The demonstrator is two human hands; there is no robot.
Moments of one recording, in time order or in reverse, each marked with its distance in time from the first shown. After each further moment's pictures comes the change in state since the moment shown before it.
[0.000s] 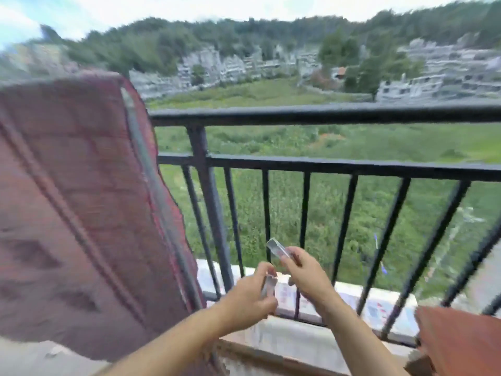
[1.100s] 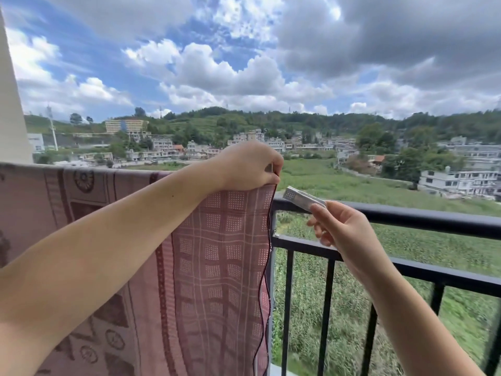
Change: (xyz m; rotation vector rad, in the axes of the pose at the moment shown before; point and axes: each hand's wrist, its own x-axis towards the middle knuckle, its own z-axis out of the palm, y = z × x) left_hand -0.006 0.103 -0.349 0.818 0.454 0.317; right_hand 0.026 -0.249 0.033 0.256 -0.094 -0.586
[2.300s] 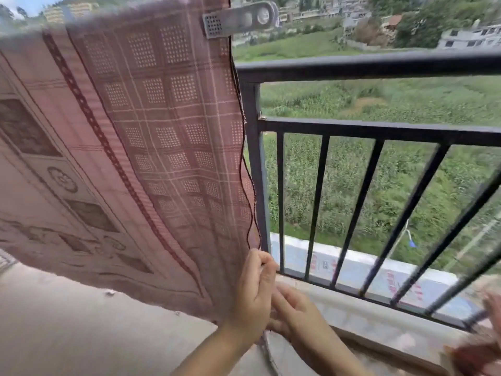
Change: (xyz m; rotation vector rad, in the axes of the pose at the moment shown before) left_hand -0.208 0.156 0.264 -1.121 0.135 -0.625; right_hand -0.213 0.163 0.051 0.501 -0.196 0.856
